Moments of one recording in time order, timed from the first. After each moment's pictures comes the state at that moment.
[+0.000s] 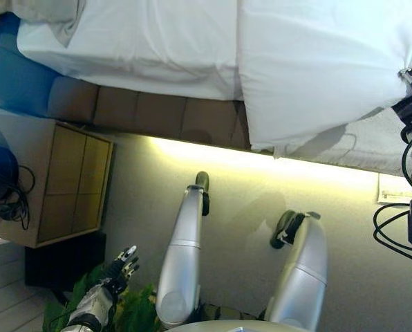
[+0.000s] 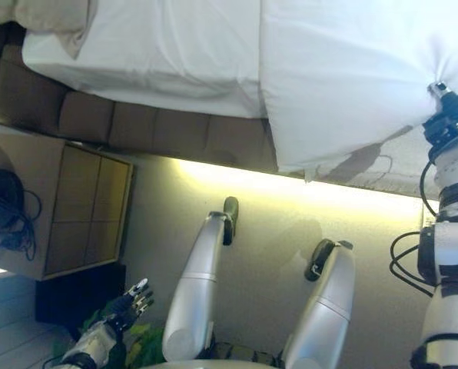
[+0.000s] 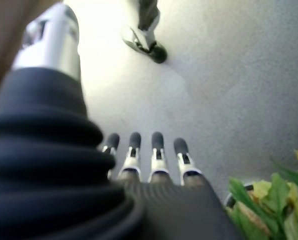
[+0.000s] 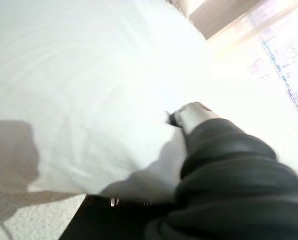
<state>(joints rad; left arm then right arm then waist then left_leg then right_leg) -0.06 0.38 -0.10 1.07 -0.87 -0.06 -0.30 -1.11 -0.88 0.13 1.29 1.08 0.08 0.25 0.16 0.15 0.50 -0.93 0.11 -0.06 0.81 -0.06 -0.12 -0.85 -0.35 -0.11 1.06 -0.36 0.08</state>
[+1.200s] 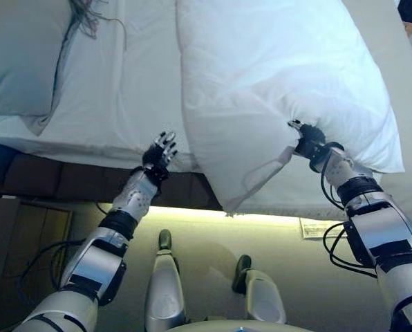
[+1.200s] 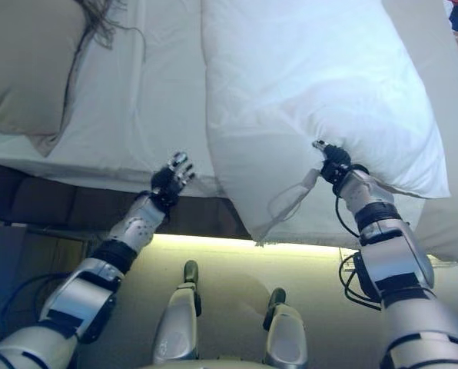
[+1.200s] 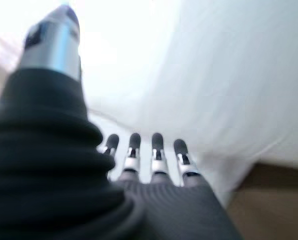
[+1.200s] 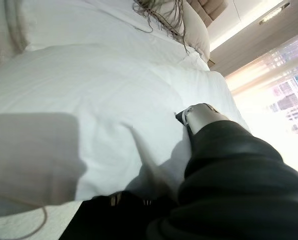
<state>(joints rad) -0.68 0.26 -0.36 0.81 -1.31 0.05 0.04 -0.98 -0.54 0.33 1.11 1.10 0.18 0.17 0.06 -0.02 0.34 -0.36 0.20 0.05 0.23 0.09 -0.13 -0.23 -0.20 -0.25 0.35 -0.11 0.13</state>
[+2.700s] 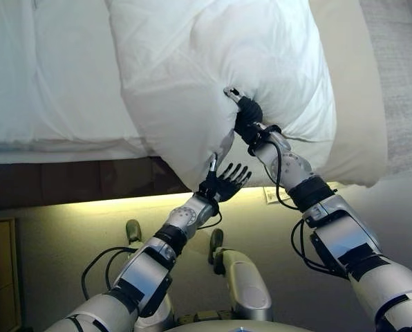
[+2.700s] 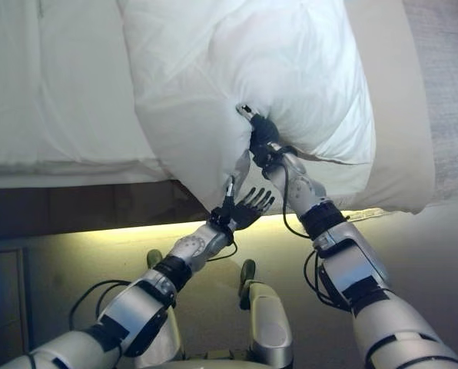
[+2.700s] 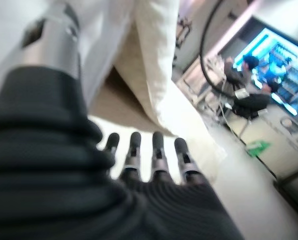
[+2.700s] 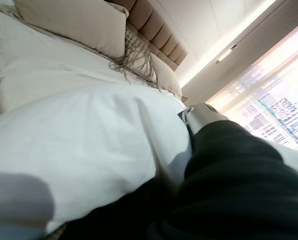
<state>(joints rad) -0.69 -0.04 -0.43 0.92 -1.95 0.17 -0.15 -0.94 -0.33 0.45 0.60 1.33 0.07 0.05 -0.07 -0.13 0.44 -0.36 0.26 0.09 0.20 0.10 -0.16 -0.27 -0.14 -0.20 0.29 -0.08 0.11</state>
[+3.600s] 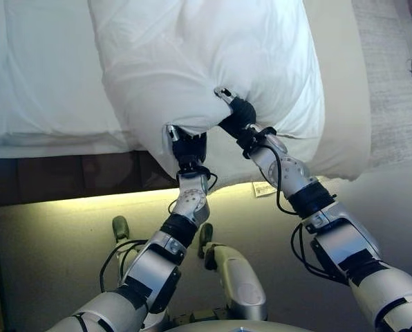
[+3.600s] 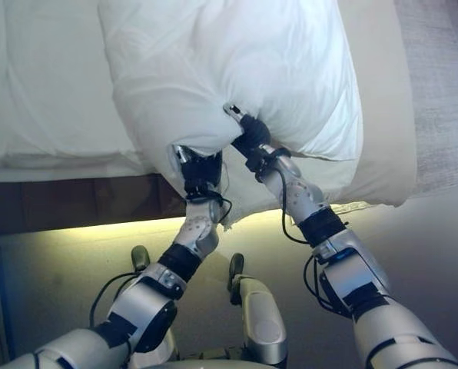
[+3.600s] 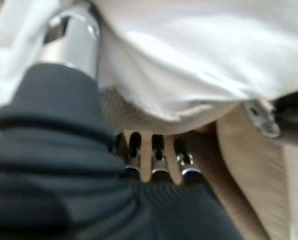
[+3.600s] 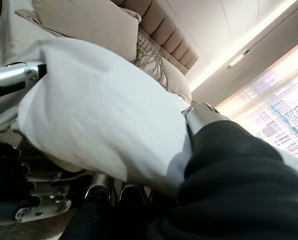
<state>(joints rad) -0.72 -0.11 -0.34 0.62 -1.98 -0.61 -0.18 -0.88 -0.33 0.45 0.47 1.31 0.08 0.04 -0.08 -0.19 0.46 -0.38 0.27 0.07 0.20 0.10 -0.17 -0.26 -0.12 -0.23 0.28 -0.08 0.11</state>
